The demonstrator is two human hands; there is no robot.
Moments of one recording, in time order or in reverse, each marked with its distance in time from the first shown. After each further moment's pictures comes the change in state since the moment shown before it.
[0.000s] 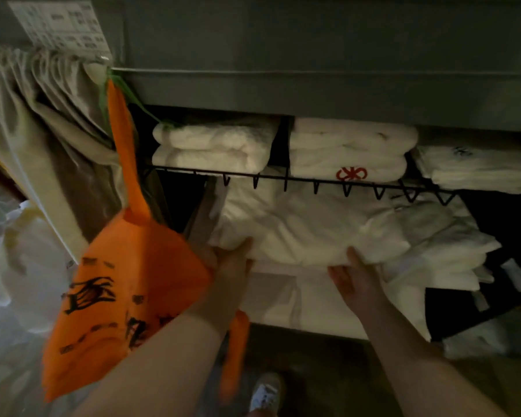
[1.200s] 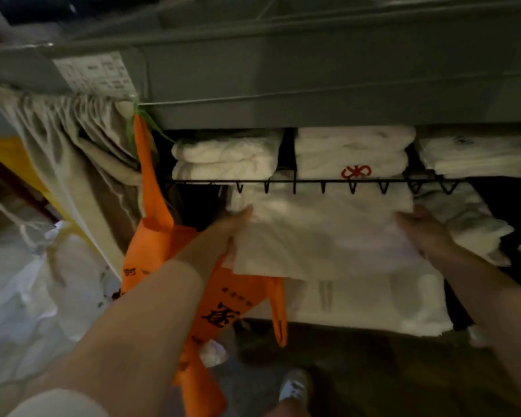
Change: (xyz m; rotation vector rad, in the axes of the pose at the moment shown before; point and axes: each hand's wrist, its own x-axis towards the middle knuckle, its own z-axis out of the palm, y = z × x) left_hand 0.024 0.097 -0.003 0.452 -0.199 0.029; right_hand 0.016 -0.110 -0.007 -1.190 0.144 -0.318
